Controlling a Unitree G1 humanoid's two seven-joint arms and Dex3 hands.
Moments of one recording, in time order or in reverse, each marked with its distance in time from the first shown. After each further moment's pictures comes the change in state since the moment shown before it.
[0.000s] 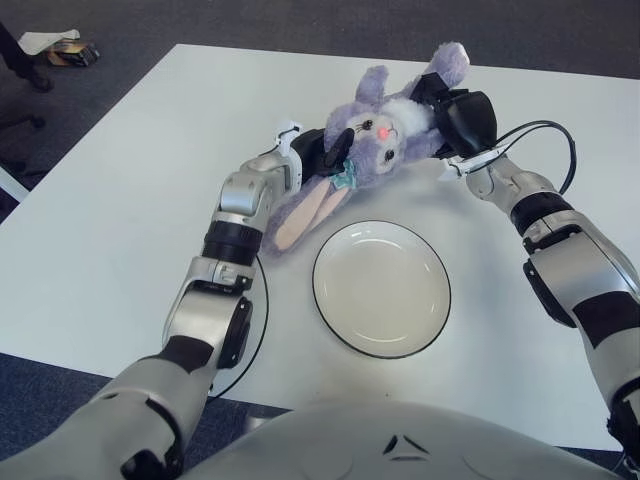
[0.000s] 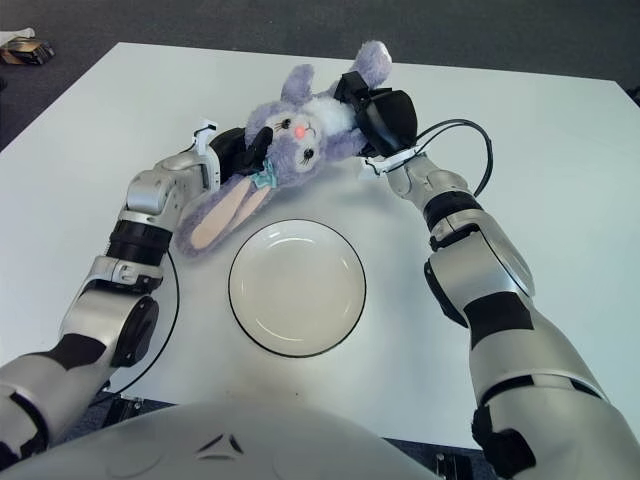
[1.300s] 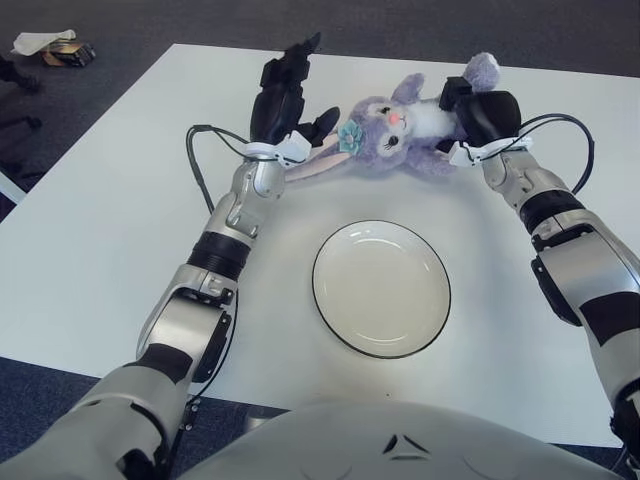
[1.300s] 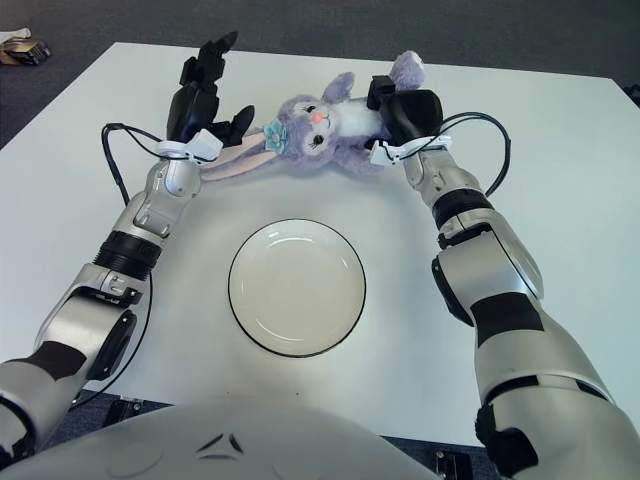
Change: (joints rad) left arm 0.037 0.109 -0.133 0.083 0.644 -0.792 0.785; right arm 0.002 -0.033 -0.053 -0.026 0.057 0.275 0.254
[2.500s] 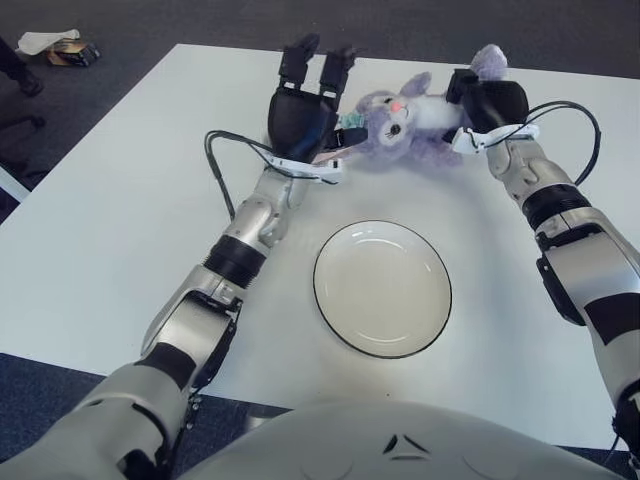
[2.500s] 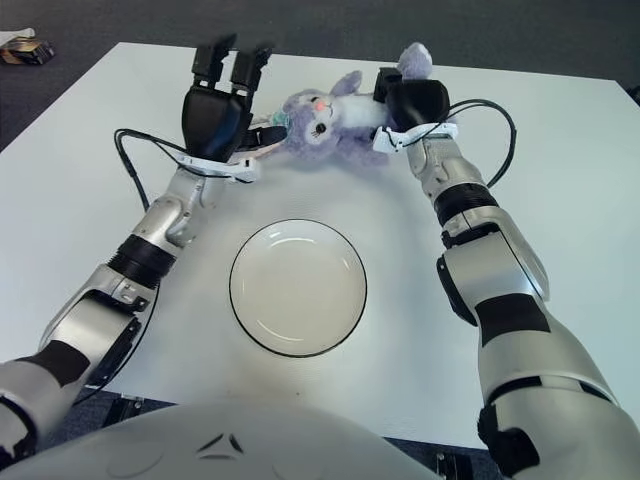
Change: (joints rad) left arm 0.000 -0.024 -0.238 -0.094 0.611 0.350 0.204; right arm 0.014 -0.018 -0.061 -0.191 0.031 0.157 0.182
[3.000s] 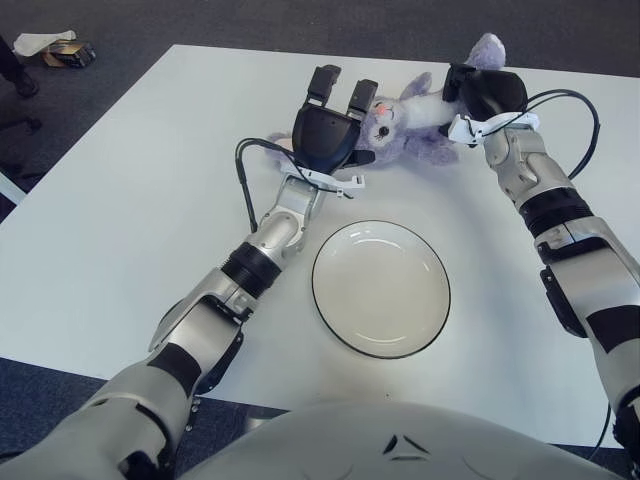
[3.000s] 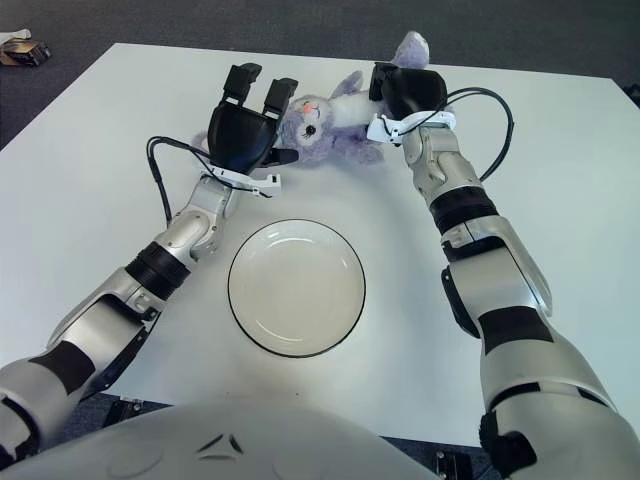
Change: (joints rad) left arm 0.001 -0.044 -0.139 0.006 0.115 0.172 -0.133; right arm 0.076 -0.016 -0.037 -0.285 0.010 0.153 0.200
